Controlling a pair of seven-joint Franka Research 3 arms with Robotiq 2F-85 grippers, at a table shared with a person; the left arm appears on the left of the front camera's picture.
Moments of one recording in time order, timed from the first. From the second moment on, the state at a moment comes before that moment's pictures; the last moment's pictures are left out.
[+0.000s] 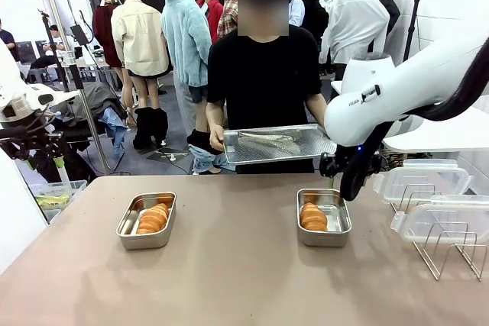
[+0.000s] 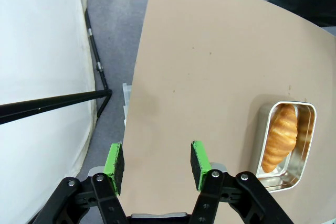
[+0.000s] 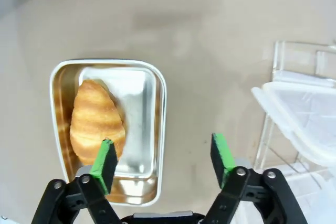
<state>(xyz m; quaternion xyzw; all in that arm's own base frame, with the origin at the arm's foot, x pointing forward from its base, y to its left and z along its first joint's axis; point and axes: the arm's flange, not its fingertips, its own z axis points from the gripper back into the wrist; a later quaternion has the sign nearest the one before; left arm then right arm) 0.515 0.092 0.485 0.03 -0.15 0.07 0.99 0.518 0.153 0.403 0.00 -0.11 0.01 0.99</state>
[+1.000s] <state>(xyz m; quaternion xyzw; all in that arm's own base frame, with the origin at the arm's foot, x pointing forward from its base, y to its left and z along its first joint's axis) 0.515 0.092 0.485 0.03 -0.15 0.07 0.99 0.519 0.150 0.395 0.00 -0.10 0.01 1.00</state>
